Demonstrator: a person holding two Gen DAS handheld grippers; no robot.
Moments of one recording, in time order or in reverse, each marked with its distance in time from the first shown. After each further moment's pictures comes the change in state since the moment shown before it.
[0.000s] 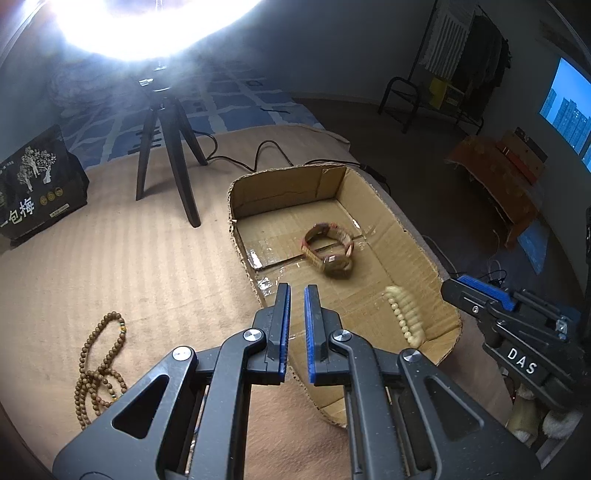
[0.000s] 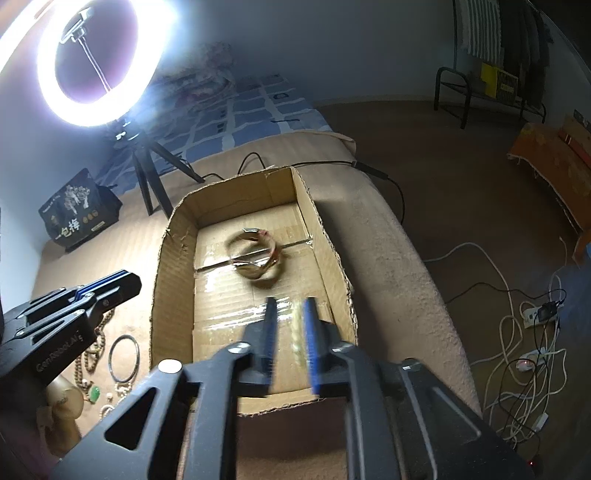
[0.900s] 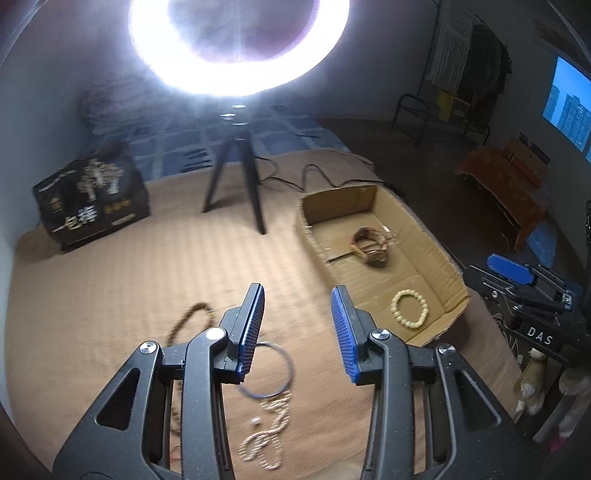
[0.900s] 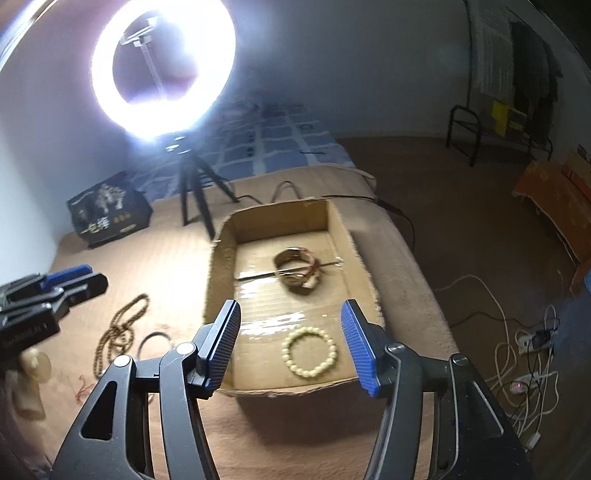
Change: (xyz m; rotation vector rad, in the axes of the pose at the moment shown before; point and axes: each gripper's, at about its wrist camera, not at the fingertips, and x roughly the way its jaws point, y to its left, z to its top) left arm -0.093 0.064 -0.020 0.014 -0.072 0.063; right arm -0.048 0.050 -0.014 -0.119 -0.104 0.041
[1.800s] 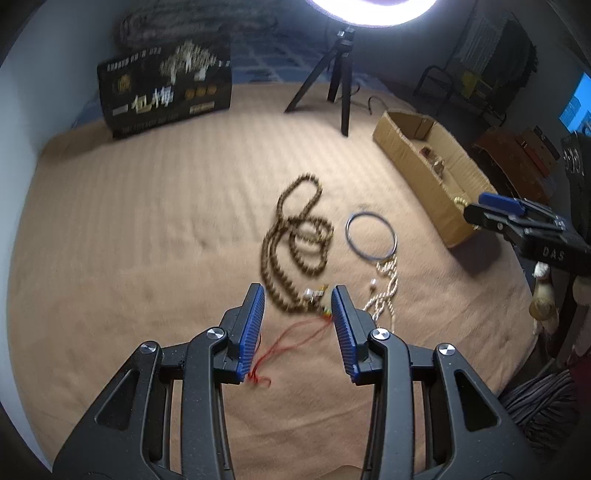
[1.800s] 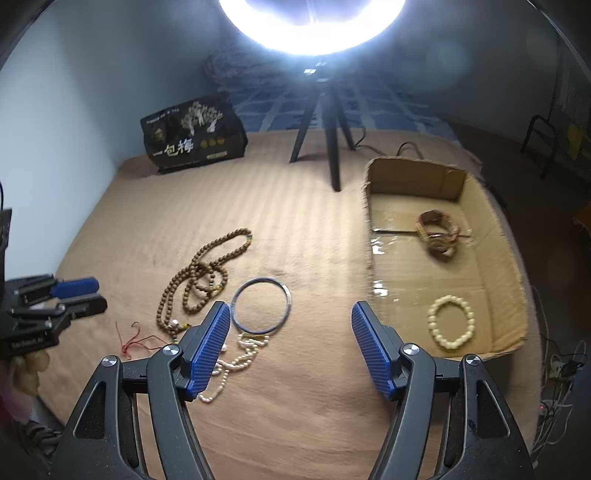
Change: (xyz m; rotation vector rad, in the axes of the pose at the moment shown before) left arm -0.035 0.135 -0.114 -0.101 0.211 -0.022; right arm 0.038 0.115 -0.029 -0.169 0.187 0.195
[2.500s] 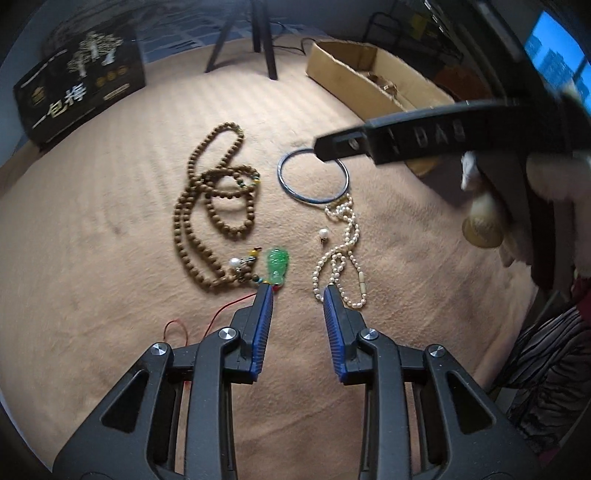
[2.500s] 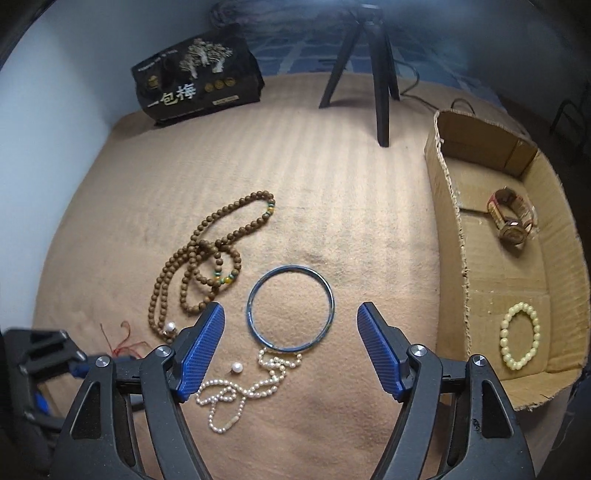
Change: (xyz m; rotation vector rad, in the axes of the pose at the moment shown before) left arm 0.058 -0.051 -0.022 0.228 0.125 -0.082; right arm 0.079 0.017 0.016 0.004 0.189 0.052
